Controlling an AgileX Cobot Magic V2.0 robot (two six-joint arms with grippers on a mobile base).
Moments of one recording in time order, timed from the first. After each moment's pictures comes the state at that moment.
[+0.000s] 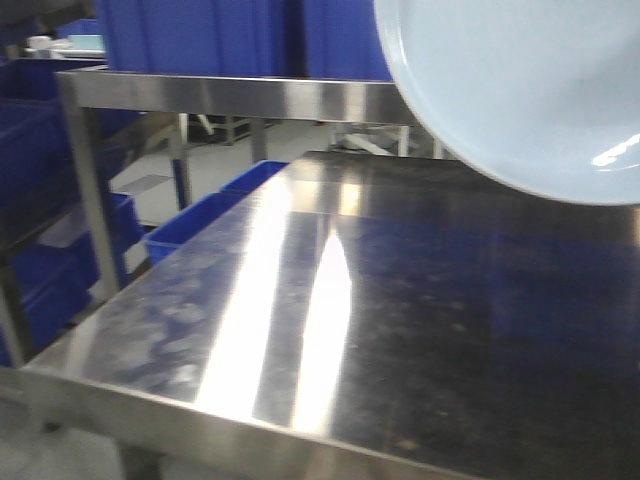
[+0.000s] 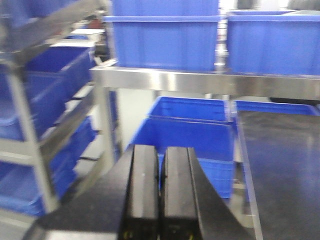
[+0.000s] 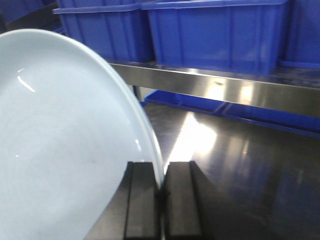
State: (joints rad) left arm -0.13 0.28 -0.26 -0.16 0.08 0.19; right arm 0.26 0.54 -0.33 0.11 -0.07 0.03
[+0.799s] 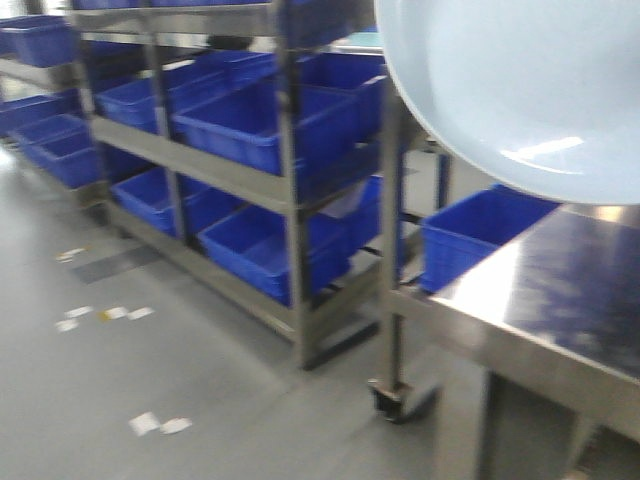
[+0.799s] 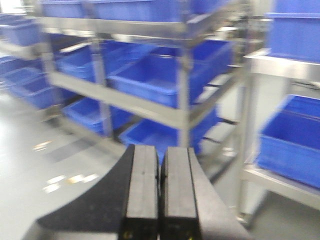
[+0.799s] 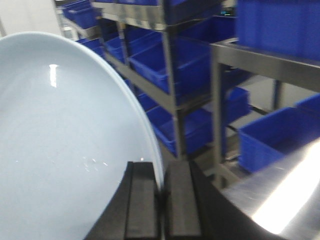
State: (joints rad) left arm -0.13 0.28 -0.26 -0.16 0.08 0.19; right arm 0.26 0.54 -0.33 0.11 -0.07 0.03
